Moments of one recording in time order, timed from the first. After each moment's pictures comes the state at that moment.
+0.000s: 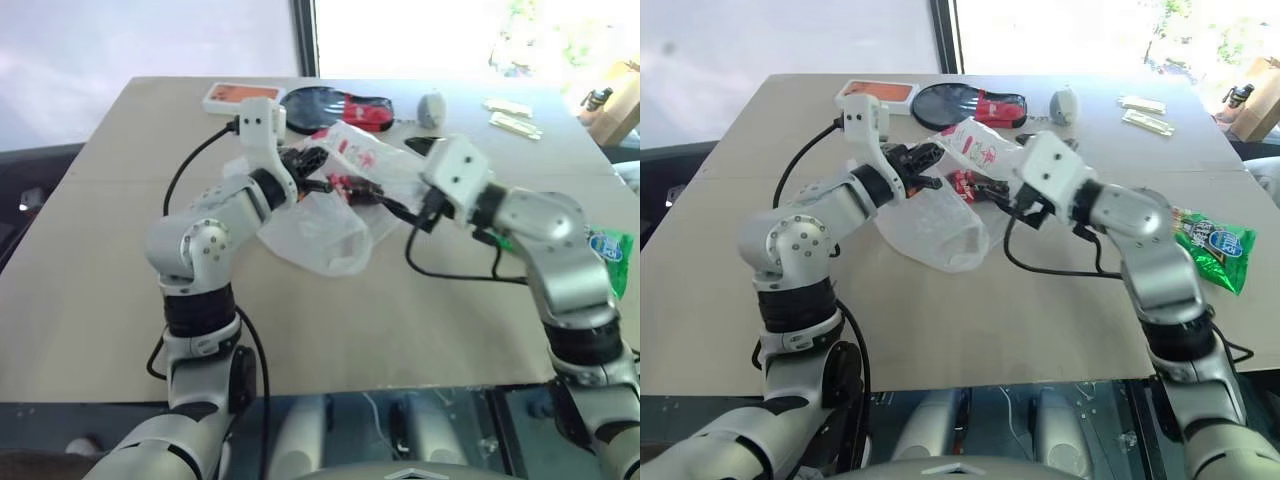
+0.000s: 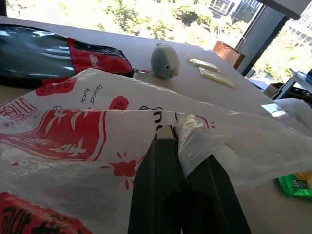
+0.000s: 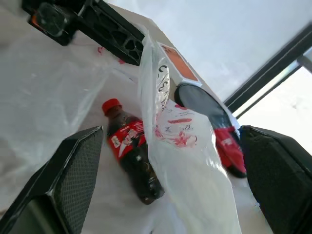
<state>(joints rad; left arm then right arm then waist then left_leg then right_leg) -0.78 0.24 0.24 -0.22 -0.55 1.08 -0.22 -0.59 -0.47 0.08 -0.47 0.04 0.61 0.74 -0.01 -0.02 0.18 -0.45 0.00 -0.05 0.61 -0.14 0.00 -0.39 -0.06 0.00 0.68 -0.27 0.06</state>
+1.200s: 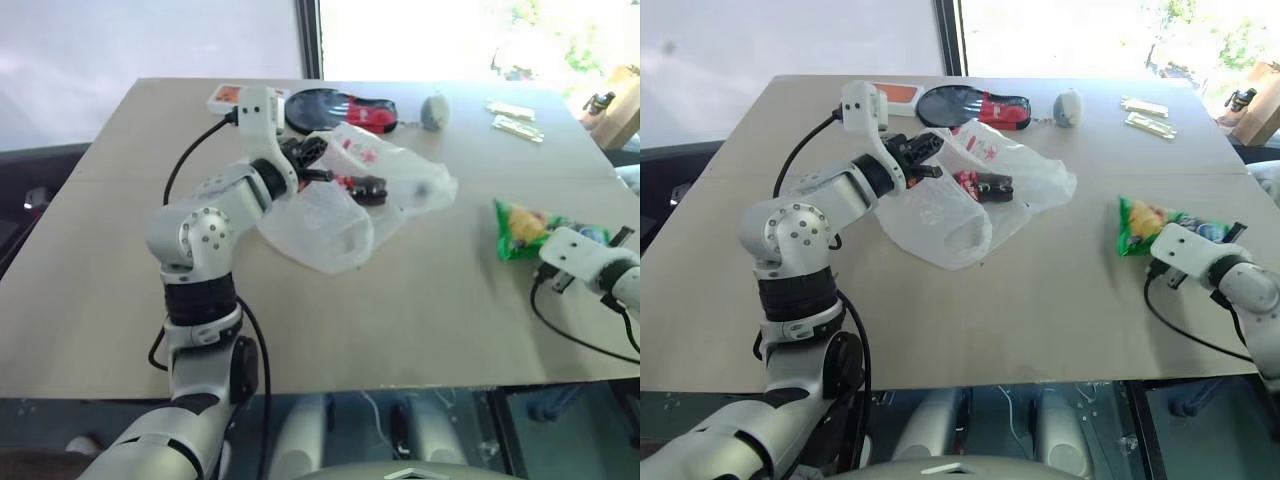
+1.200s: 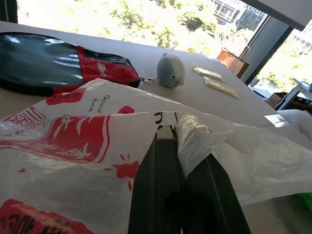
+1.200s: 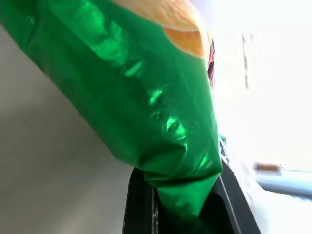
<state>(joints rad) -0.82 0.24 0.25 -0.17 -0.58 1.08 -0.17 0.02 -0.92 -0.22 -0.34 -0.06 0.22 0.70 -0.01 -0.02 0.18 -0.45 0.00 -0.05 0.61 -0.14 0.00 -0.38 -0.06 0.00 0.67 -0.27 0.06</state>
